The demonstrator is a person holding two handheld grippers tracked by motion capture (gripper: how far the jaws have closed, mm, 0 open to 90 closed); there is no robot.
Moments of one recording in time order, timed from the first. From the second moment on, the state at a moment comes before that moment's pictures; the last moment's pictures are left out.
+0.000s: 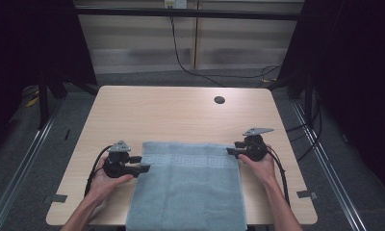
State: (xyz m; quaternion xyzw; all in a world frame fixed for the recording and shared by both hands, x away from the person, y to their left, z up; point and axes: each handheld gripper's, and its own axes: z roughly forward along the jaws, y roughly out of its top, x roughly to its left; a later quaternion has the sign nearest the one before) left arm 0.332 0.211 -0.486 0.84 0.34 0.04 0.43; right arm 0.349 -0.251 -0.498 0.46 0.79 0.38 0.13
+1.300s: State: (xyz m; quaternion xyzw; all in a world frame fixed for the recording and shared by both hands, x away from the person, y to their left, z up) left arm 0.394 0.193 -0.507 0.85 0.34 0.09 0.40; right arm 0.347 -0.242 -0.511 0.44 0.80 0.40 0.11
